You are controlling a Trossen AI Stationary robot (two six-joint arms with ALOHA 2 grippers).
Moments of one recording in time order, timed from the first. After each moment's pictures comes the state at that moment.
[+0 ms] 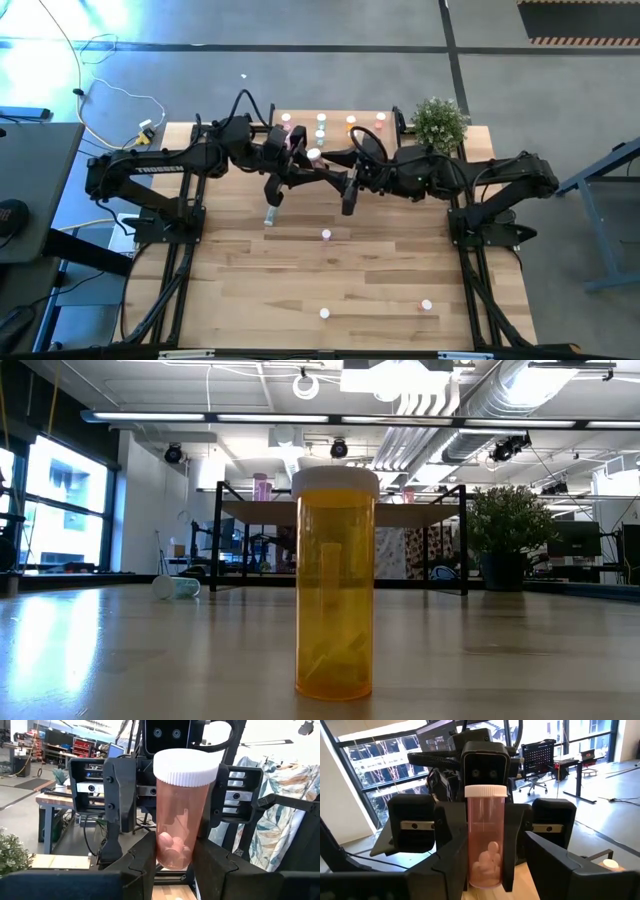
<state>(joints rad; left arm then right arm) 0.28 1.32 1.19 0.26 0.42 -0.26 0.16 1.46 1.52 -0.10 0.41 0.20</state>
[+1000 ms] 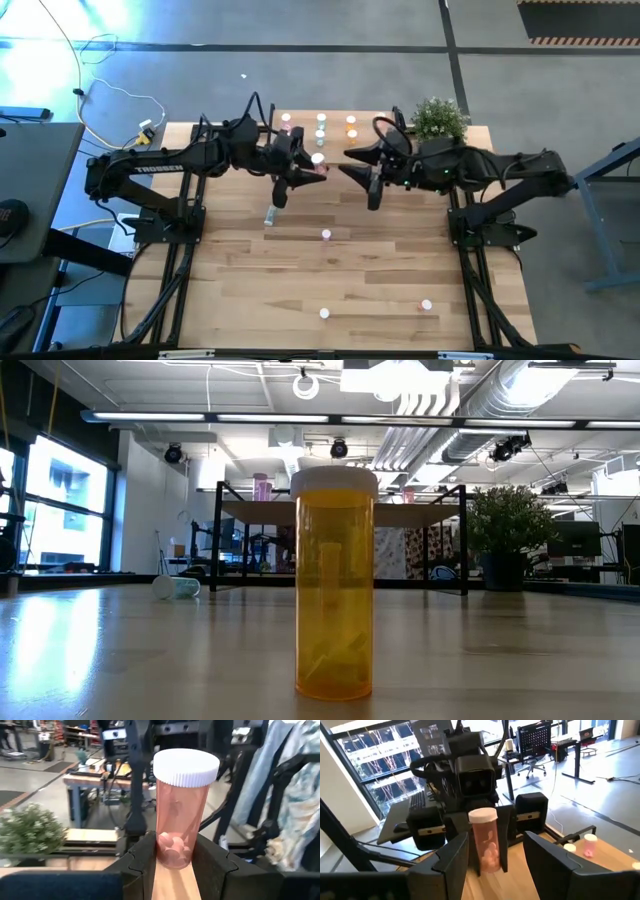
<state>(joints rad) 0.28 1.32 1.19 0.08 0.35 -0.11 0.16 1.32 1.52 -0.31 0.41 0.29</state>
